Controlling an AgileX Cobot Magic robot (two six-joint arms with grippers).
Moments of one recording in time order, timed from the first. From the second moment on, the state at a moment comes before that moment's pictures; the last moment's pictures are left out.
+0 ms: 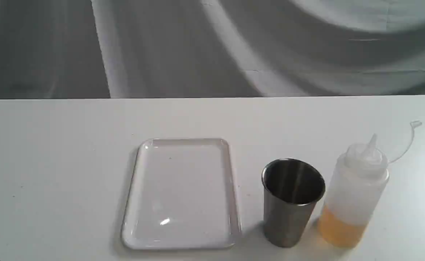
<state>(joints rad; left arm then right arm) 0.10 0.01 0.00 -0.01 0.26 -0.07 0.05 0.01 0.00 -0.08 0.33 0.01</state>
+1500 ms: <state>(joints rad) 0.10 0.01 0.00 -0.01 0.26 -0.07 0.05 0.01 0.00 0.24 -0.02 0.03</state>
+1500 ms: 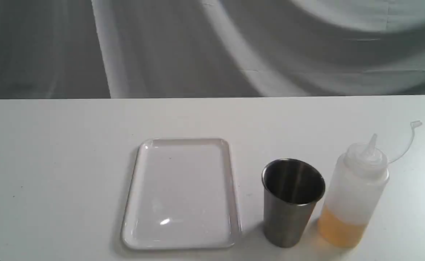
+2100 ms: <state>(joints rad) 0.10 0.01 0.00 -0.01 0.26 -0.07 0.05 0.20 -0.11 0.32 0.12 -0.06</state>
